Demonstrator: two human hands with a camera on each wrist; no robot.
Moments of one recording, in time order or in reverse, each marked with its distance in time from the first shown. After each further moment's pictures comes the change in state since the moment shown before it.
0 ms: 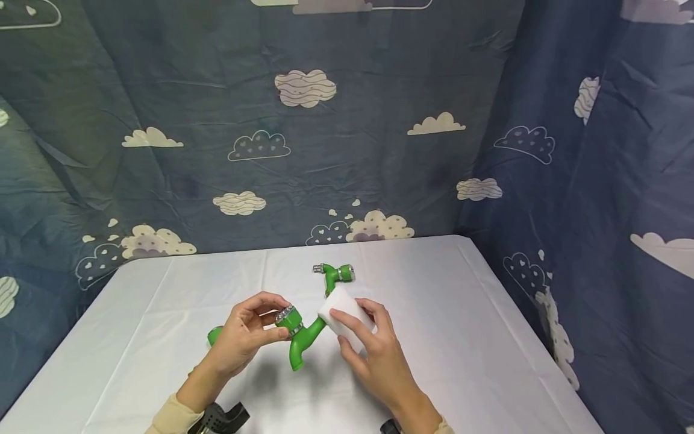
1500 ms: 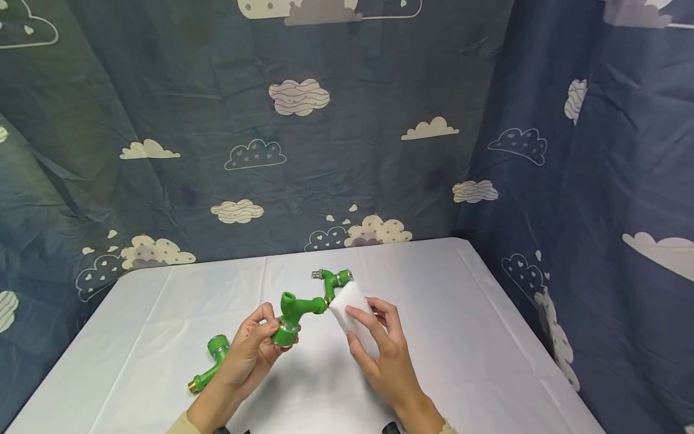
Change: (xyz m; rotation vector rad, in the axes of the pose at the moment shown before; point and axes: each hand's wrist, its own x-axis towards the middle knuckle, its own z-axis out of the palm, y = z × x) left_hand -0.003 -0.004 0.027 -0.317 0.128 -0.167; right_hand 0.003 0.003 -0.006 0.091 0.175 0.031
